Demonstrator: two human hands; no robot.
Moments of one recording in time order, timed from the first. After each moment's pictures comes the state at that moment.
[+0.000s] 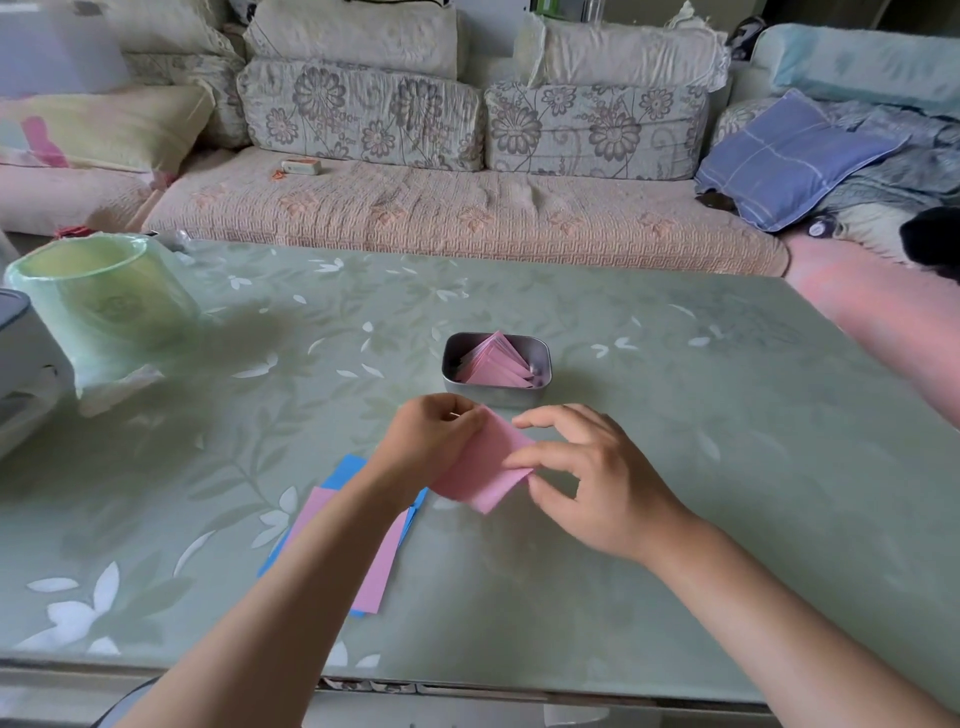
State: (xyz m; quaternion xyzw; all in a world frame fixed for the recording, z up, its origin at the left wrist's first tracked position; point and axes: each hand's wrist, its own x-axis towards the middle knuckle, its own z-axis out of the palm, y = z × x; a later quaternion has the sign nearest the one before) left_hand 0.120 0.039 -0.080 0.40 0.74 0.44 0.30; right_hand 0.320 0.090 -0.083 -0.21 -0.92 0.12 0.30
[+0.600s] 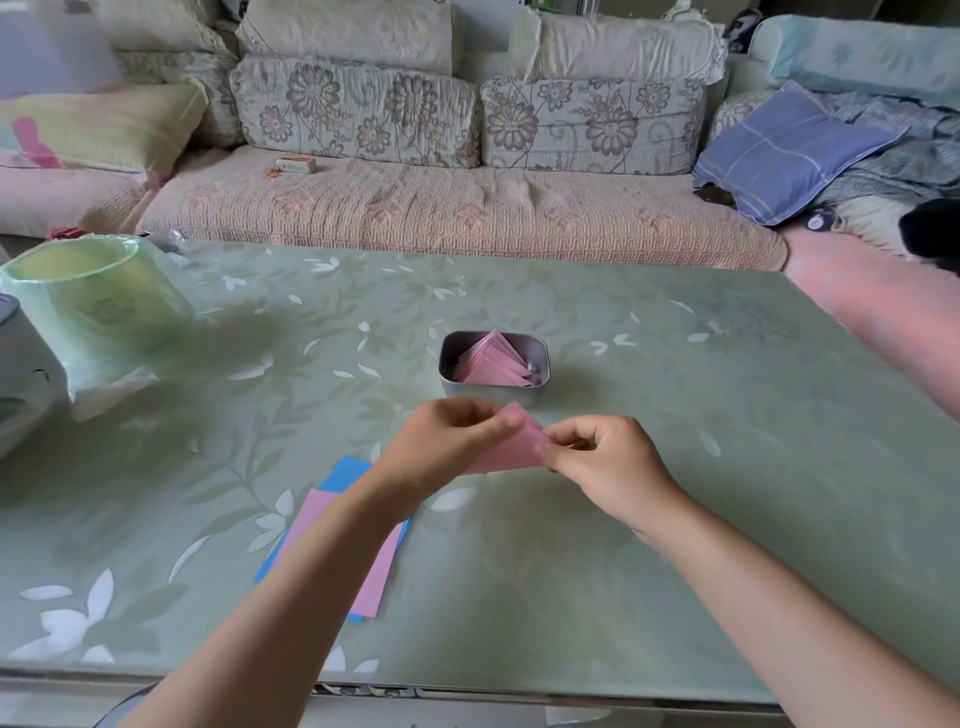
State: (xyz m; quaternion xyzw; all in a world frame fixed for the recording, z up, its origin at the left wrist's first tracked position) left_hand 0.131 0.029 -0.071 0.45 0.62 0.48 0.43; right_hand 0.316 0.100 -0.081 -0.44 -0.71 0.47 0.29
